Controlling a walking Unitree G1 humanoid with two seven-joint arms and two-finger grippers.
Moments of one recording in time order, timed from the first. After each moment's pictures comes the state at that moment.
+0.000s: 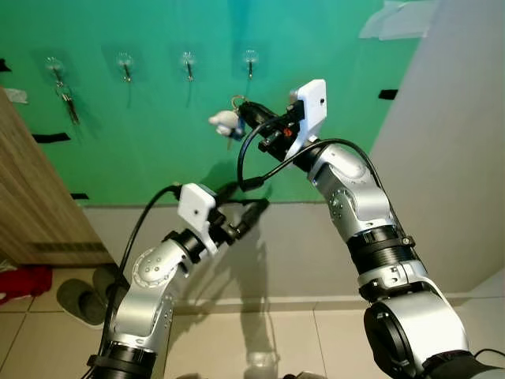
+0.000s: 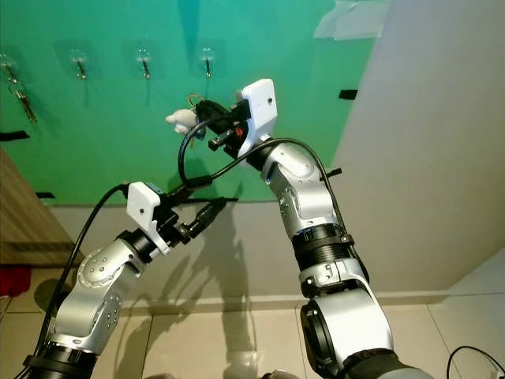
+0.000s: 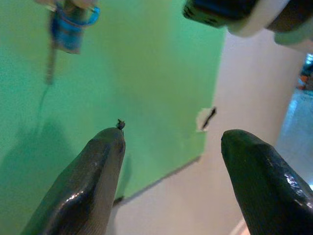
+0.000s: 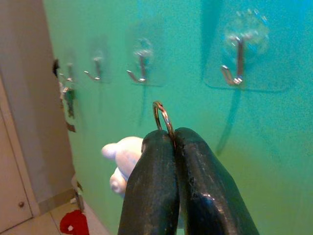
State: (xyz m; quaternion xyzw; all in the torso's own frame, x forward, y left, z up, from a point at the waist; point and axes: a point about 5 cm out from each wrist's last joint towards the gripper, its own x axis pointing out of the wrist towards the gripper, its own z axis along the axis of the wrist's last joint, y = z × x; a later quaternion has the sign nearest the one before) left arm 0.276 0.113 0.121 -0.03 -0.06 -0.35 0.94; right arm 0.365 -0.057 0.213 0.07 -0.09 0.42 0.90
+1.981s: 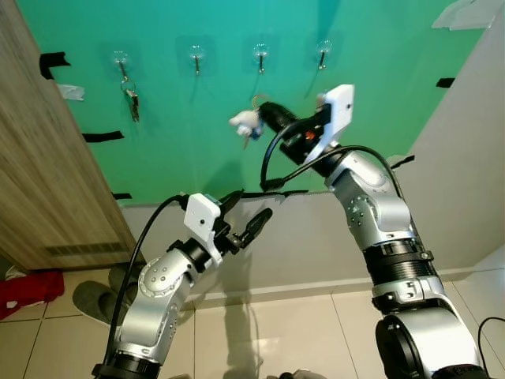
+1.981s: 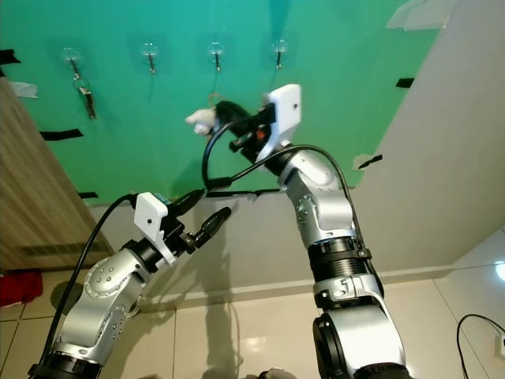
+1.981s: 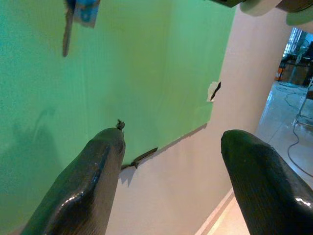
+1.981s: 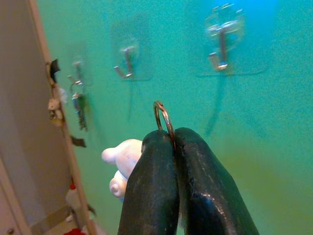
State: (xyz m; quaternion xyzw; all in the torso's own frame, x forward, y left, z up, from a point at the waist) left arm 0.267 0.103 0.109 -0.03 -0.04 -0.35 0.93; right arm 0.356 -0.079 0.210 0.10 -0.09 0.41 0.90
